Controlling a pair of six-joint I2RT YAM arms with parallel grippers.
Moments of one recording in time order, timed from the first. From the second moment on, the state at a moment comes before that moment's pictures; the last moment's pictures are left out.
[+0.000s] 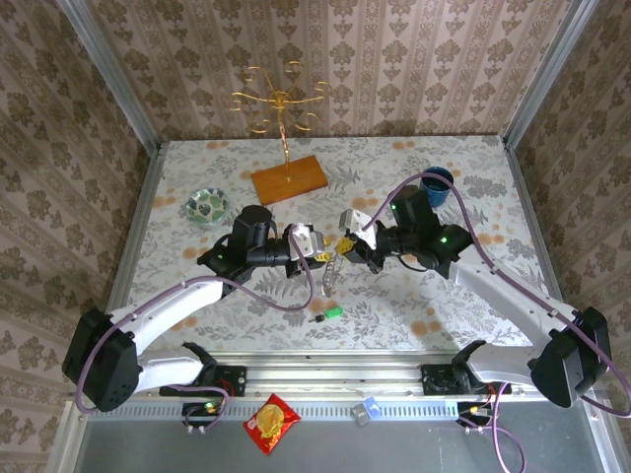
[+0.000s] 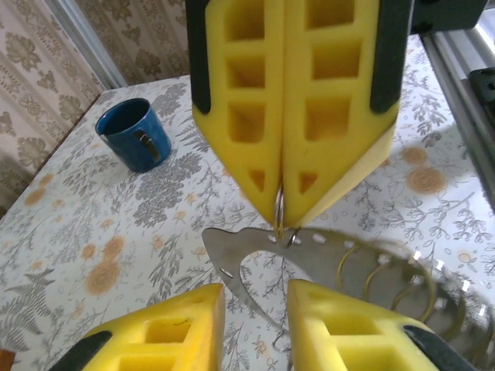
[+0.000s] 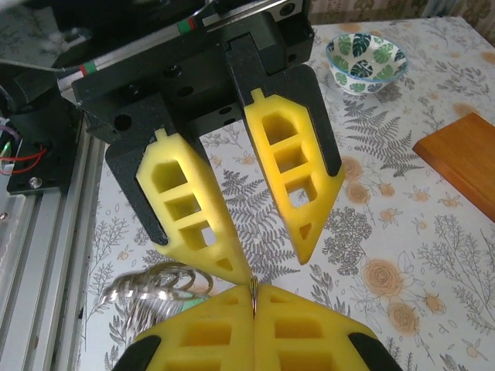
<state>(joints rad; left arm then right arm) -0.71 1.21 0.76 0.02 0.65 0.55 0.56 1.23 1.01 -0.42 -0.63 -0.52</state>
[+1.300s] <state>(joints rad) -0.73 1.26 0.62 0.25 0.64 0.58 0.60 1.31 0.99 -0.46 -0.56 -0.69</state>
